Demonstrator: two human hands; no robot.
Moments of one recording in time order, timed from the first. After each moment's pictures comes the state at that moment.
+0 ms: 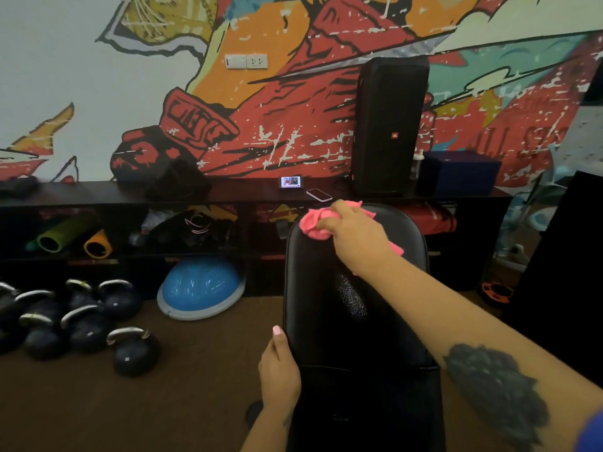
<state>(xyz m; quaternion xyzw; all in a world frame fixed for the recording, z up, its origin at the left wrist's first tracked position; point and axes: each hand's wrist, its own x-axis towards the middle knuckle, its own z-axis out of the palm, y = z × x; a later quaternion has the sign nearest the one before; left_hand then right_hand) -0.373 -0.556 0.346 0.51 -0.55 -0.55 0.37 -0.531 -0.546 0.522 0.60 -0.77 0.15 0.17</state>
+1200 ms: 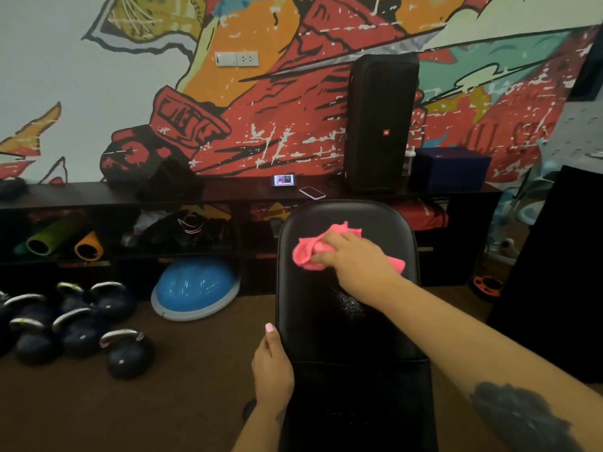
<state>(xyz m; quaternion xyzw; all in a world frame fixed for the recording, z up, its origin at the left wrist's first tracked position) -0.373 -0.555 0.347 0.50 -0.54 -0.56 0.37 -0.531 -0.511 0.495 0.68 -0.70 0.08 0.20</state>
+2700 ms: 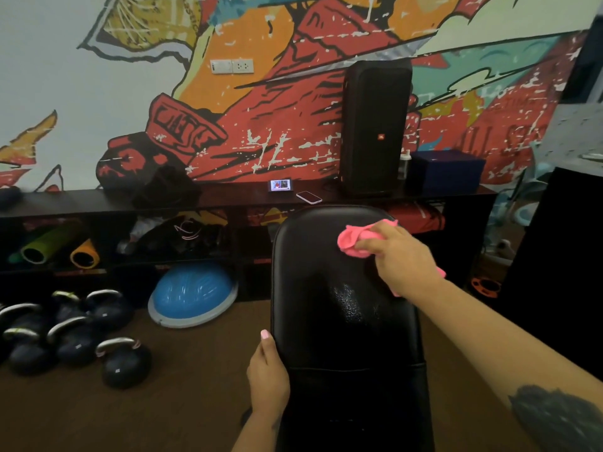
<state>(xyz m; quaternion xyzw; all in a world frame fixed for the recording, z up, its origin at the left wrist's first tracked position) -0.374 -0.559 0.341 0.50 -0.55 -0.56 0.36 -0.587 -0.481 0.490 0.56 -0.78 0.22 0.20</state>
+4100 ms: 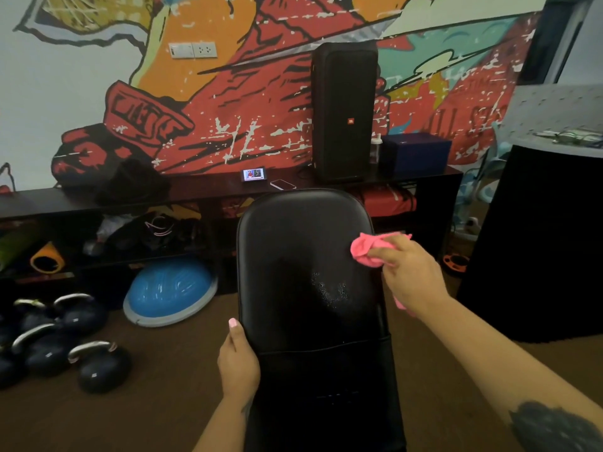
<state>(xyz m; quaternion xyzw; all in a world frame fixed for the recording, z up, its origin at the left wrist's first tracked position) -0.375 -0.556 0.338 0.52 -0.55 -0.53 0.37 -0.609 -0.414 0.442 0.47 -0.81 0.29 0.20</state>
